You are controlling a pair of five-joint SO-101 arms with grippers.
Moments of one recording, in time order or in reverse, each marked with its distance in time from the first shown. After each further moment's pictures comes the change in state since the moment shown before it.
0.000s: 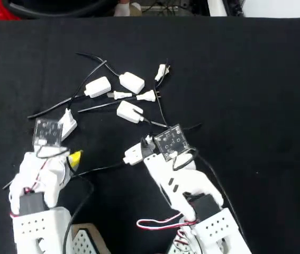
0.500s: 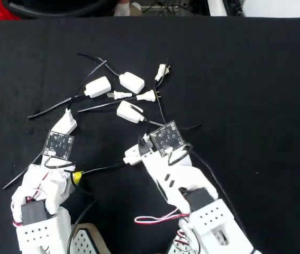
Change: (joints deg) left arm -1.7 -12.4 4.9 15.0 -9.8; right arm -0.1 17.7 0.1 -16.2 0.0
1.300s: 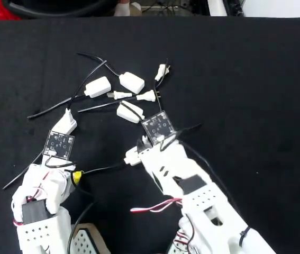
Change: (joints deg) left arm 0.0 0.1 1.3 -1.6 0.0; right arm 0.0 23.1 -9.1 -2.8 -0.1
